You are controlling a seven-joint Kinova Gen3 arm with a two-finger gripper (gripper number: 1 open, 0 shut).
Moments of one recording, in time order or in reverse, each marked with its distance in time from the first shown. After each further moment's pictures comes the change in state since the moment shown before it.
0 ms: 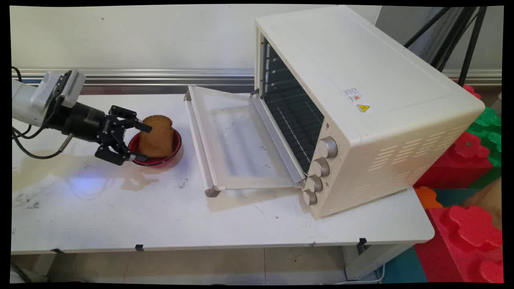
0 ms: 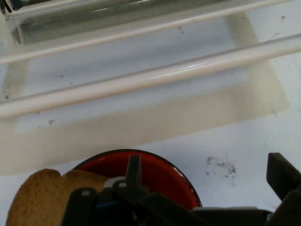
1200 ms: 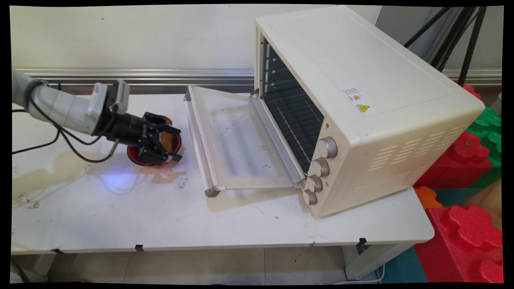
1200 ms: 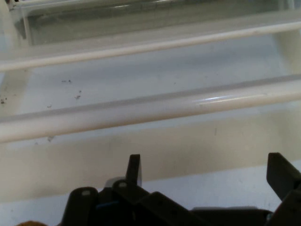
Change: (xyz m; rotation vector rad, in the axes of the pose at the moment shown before) arm 0.011 -0.006 0.080 0.055 -0.001 -0.071
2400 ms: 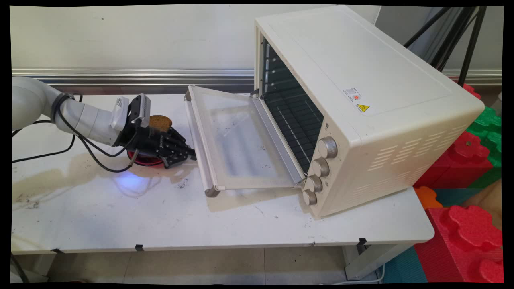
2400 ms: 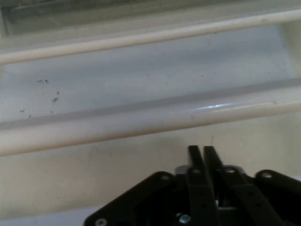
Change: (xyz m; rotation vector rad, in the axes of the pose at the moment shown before) arm -0.001 0.012 0.046 -0.005 -0.016 0.003
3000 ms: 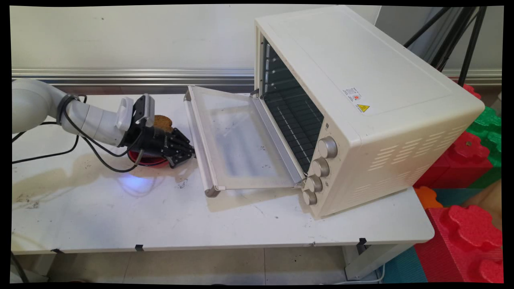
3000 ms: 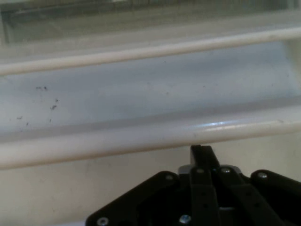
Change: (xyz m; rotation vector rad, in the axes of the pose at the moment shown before) arm 0.003 0.001 0.009 0.003 0.016 -0.022
